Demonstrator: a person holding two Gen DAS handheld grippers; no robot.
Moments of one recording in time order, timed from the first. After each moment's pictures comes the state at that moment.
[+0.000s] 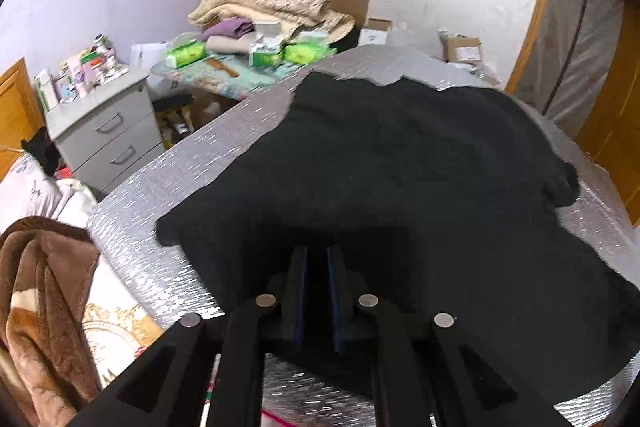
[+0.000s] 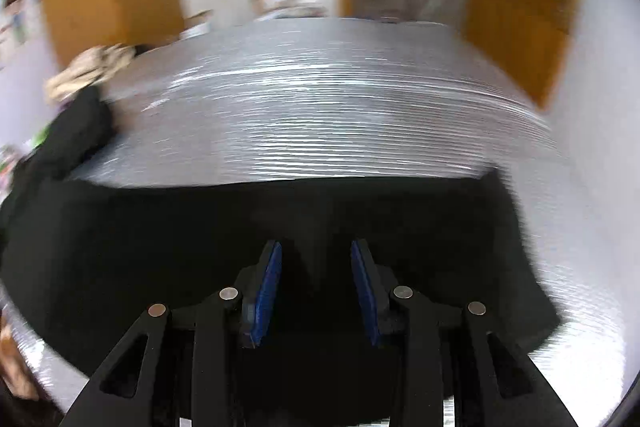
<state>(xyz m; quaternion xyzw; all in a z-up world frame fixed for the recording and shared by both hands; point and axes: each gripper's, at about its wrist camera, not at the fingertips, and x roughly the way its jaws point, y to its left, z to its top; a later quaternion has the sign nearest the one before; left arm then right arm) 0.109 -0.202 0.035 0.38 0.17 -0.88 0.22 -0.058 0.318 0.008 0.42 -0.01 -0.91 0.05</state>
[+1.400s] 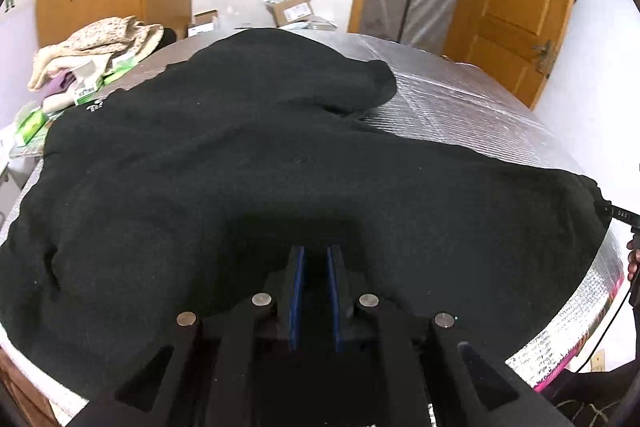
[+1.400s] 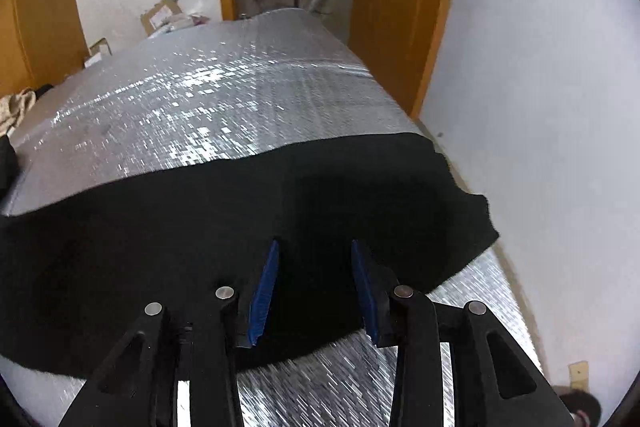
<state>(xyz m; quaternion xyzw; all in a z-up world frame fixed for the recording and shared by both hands) 0.059 -0.076 0.019 0.40 0.06 -0.91 -0.04 0.003 0.419 0.013 0.42 -0.02 -0.90 -0.10</state>
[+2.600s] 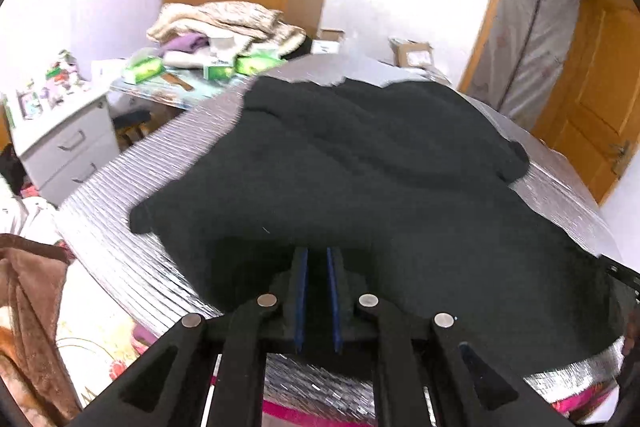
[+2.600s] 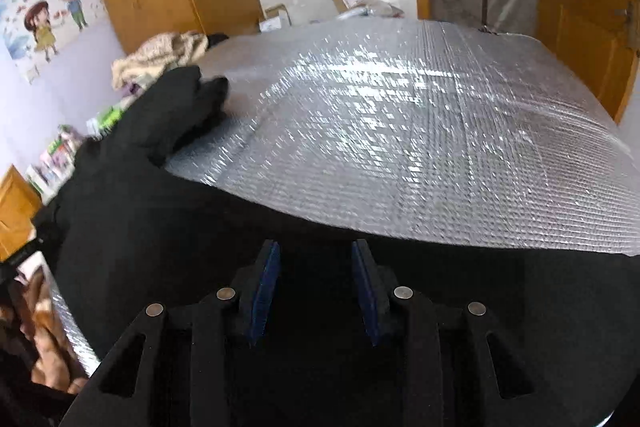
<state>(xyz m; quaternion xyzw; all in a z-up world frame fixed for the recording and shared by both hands) 0.129 -0.190 0.024 0.34 0.16 -0.91 0.16 -0.035 0.204 0.022 0.41 0.00 -0.88 0.23</state>
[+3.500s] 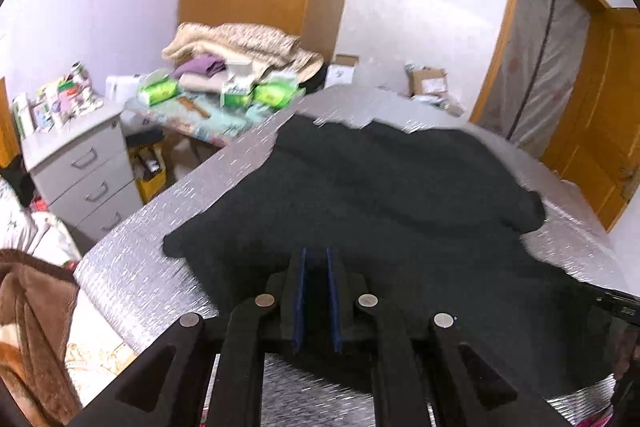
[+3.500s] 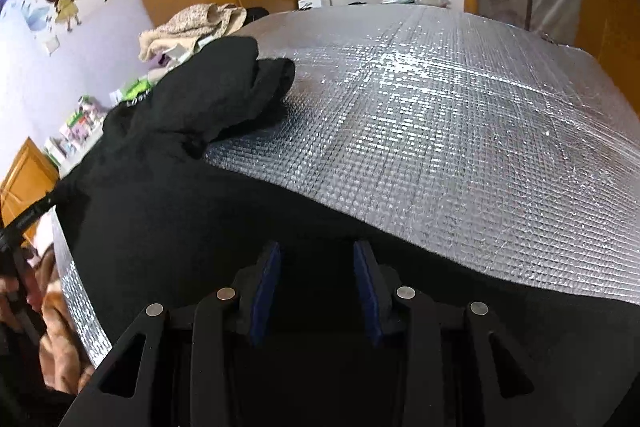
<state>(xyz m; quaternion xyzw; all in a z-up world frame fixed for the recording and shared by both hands) 0.109 -0.223 0.049 0.31 0.16 -0.92 0.17 -0.072 0.132 0.014 0.44 0.02 -0.86 0.26</state>
